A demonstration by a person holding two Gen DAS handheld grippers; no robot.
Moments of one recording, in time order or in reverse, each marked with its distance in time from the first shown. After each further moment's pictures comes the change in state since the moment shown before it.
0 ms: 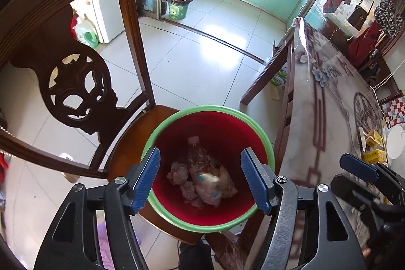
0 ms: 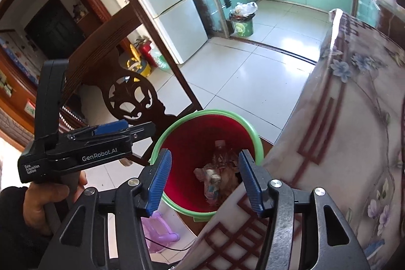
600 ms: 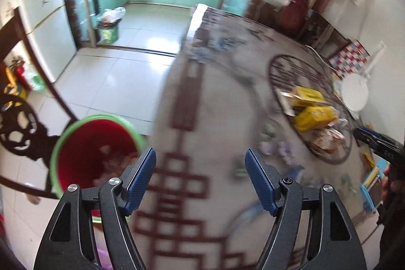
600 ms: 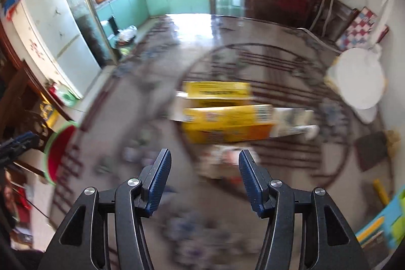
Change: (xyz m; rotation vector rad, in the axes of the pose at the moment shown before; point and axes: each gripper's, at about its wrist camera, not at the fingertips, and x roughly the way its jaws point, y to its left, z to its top) left arm -0.031 -0.213 -0.058 0.288 -0.042 -0.207; right arm -0.237 -0.285 -0.120 0.247 -0.084 -0.509
